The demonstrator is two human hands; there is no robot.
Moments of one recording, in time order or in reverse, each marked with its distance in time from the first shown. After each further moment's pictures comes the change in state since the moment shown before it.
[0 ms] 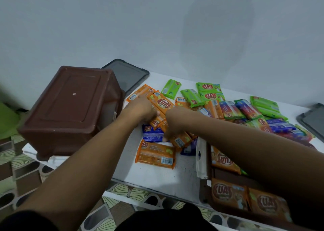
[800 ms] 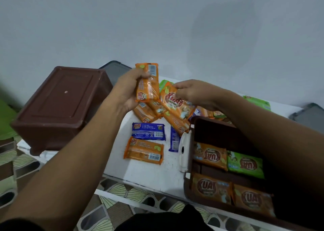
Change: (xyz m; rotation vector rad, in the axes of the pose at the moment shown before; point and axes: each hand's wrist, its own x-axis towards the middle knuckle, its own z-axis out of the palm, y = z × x) left_hand -0.032 0.025 -0.029 -1.617 -0.160 0.231; right_hand -0.045 0.083 -0.037 1.015 0.137 -0.086
